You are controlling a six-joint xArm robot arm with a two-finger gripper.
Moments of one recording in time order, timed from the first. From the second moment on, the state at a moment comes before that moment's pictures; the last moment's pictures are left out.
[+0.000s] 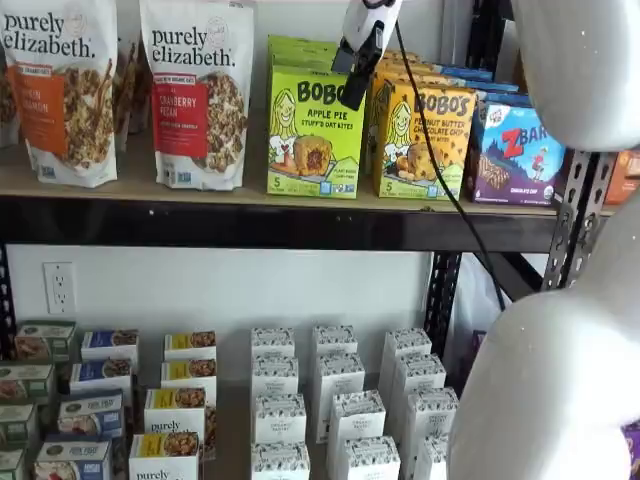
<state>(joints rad) 0.15 -0.13 -1.59 0.28 1.54 -1.38</state>
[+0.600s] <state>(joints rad) 0.20 -0.10 -1.61 0.18 1.55 -1.34</state>
